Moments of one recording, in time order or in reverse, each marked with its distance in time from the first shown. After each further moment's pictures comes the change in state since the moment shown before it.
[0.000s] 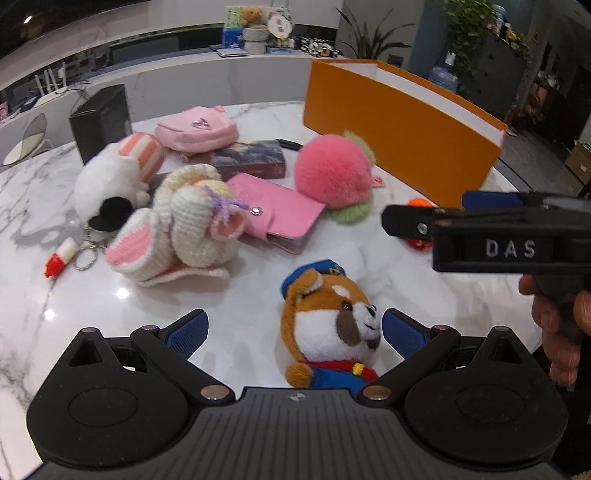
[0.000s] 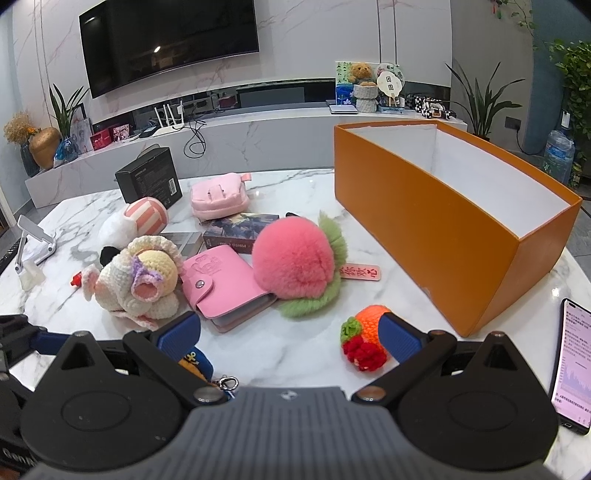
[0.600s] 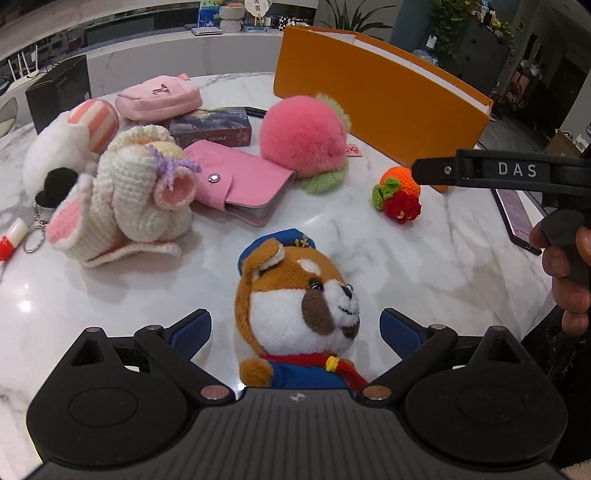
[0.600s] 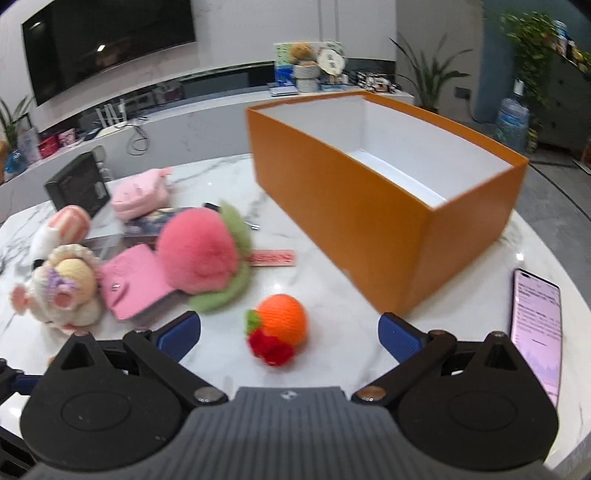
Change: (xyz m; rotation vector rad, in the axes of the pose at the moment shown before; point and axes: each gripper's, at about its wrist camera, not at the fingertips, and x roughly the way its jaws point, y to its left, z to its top) left arm 0.031 -0.006 -0.009 0.004 0.056 -0.086; right arm 0.008 -0.056 0.000 0.105 0.062 -0.152
